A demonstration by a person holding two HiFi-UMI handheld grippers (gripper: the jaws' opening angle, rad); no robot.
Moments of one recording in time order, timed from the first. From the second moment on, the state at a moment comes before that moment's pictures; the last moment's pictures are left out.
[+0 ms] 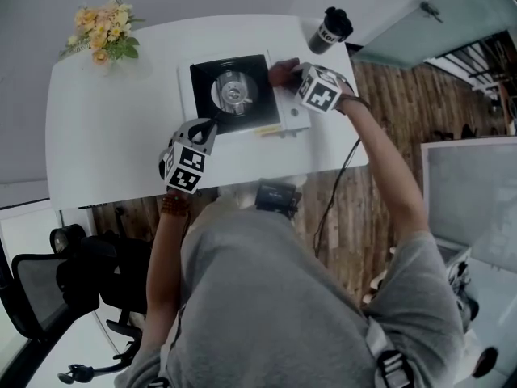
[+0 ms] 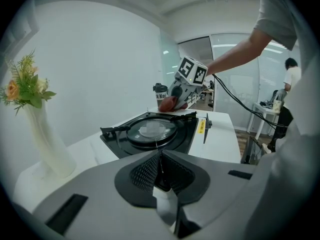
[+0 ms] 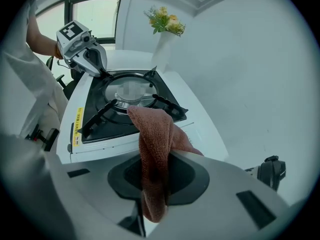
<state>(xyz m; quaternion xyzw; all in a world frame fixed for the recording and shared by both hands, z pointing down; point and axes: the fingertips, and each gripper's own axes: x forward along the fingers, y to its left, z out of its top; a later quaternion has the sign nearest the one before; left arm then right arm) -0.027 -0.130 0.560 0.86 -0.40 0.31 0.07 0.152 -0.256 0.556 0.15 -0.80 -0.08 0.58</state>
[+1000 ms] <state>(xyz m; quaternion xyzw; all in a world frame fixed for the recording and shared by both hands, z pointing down) -0.028 -0.130 0.562 0.85 -0.41 0.32 0.09 0.169 -0.175 0.559 0.12 -0.81 -0.09 0.57</state>
